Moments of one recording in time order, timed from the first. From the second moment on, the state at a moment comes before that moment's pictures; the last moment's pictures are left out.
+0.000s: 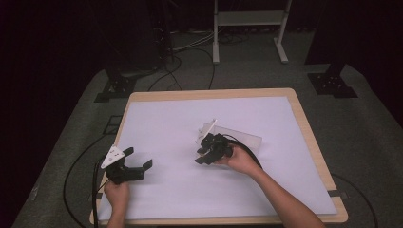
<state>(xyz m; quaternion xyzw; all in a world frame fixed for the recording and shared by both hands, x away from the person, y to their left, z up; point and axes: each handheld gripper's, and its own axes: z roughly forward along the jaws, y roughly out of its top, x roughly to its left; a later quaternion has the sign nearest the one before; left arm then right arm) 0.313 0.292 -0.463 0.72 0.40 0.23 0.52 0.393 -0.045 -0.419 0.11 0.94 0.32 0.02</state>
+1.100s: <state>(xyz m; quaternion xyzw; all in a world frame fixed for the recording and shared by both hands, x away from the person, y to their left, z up) 0.315 0.292 -0.463 0.72 0.40 0.23 0.51 0.425 -0.054 -0.427 0.16 0.93 0.32 0.03</state>
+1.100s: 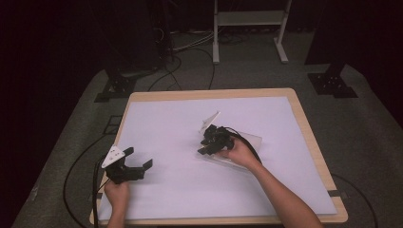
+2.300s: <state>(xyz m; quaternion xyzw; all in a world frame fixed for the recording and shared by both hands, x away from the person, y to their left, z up) 0.314 0.292 -0.463 0.72 0.40 0.23 0.52 0.435 -0.053 -0.443 0.17 0.94 0.31 0.01</state>
